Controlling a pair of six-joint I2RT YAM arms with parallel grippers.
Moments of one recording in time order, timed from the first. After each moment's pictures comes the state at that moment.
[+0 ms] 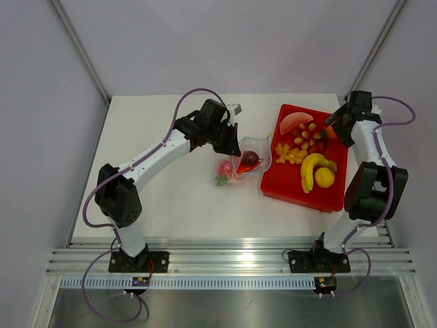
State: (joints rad) left arm -0.68 1.77 1.63 -0.66 0.34 -0.43; right arm -0.20 1.68 1.44 -0.62 0.13 0.63
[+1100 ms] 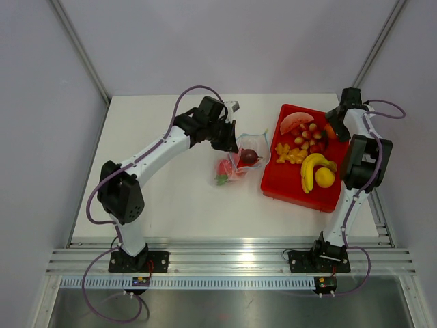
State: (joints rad) left arm -0.64 1.81 1.66 -0.66 0.35 -0.39; right arm -0.24 2.16 1.78 -0.60 0.27 0.88
